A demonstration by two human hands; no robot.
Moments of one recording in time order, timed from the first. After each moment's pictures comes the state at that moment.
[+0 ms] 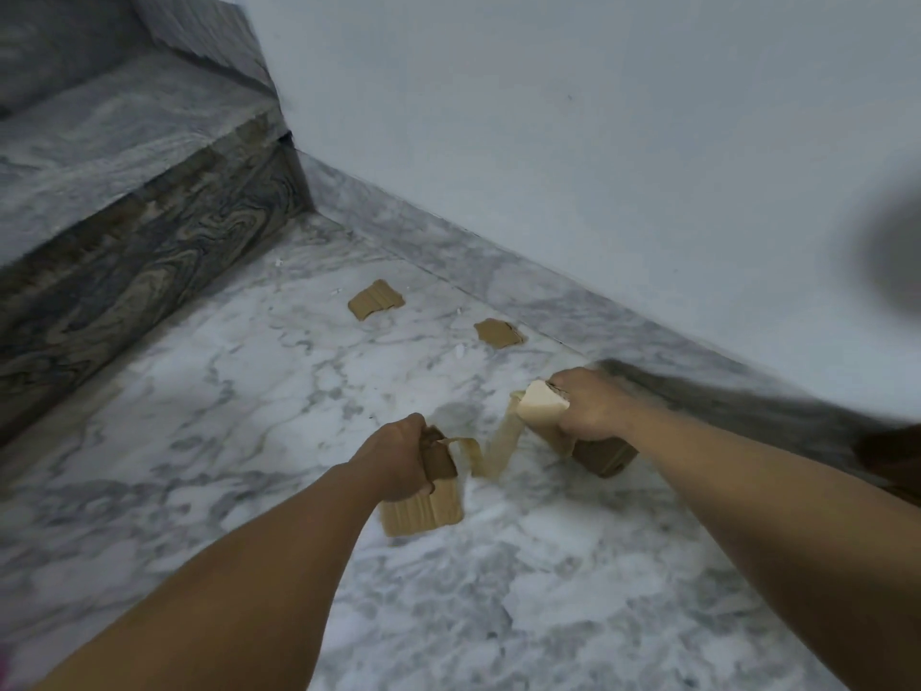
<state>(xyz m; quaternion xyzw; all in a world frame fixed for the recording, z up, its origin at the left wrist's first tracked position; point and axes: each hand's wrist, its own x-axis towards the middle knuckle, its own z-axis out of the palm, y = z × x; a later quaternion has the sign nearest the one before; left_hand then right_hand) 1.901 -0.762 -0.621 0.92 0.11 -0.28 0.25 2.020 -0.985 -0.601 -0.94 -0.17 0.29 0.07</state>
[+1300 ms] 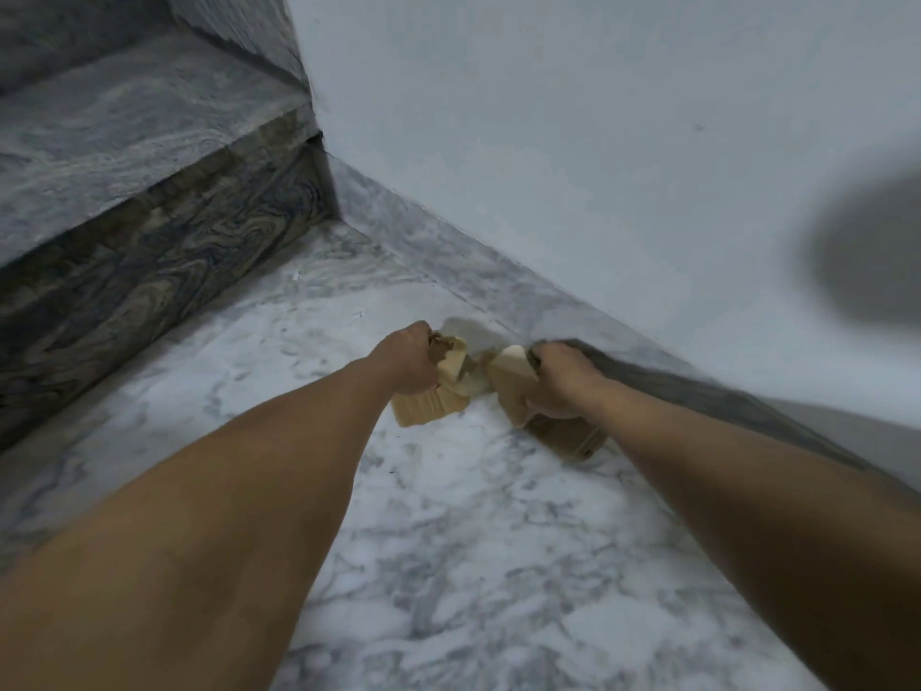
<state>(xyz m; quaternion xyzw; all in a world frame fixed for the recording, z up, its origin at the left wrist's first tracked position) 2.055 -0.684 -0.621 0.94 0.14 -0.21 0.24 2.096 -0.878 -0.601 -0.94 -0.15 0.27 0.12</state>
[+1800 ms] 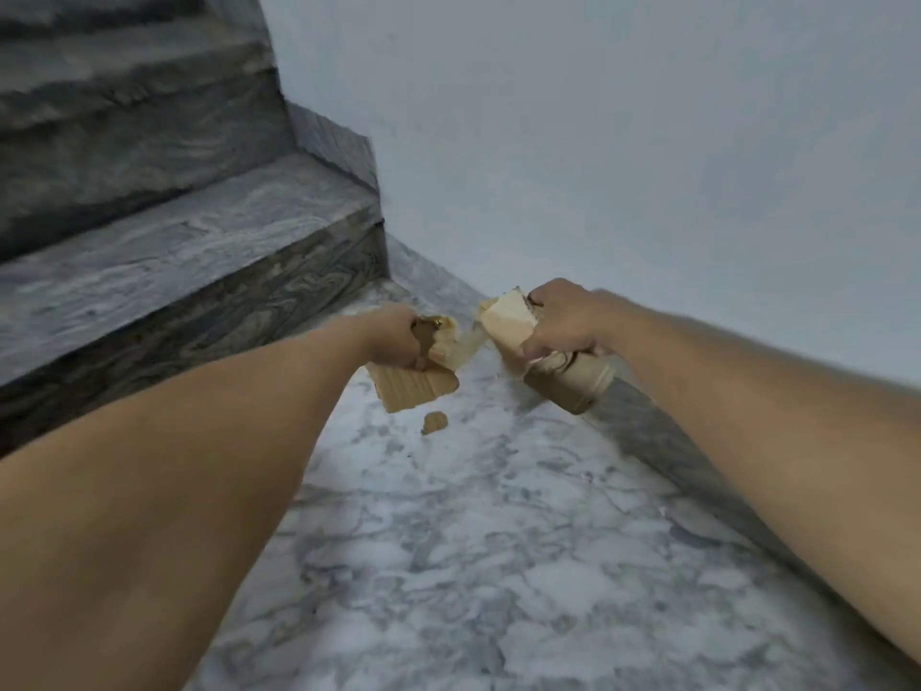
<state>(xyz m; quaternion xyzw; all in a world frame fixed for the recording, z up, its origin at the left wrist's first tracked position) 1.978 -0.707 -0.450 0.94 0.18 -0.19 0.22 2.061 -0.908 -0.419 -0.93 -0.24 0.24 0.16</state>
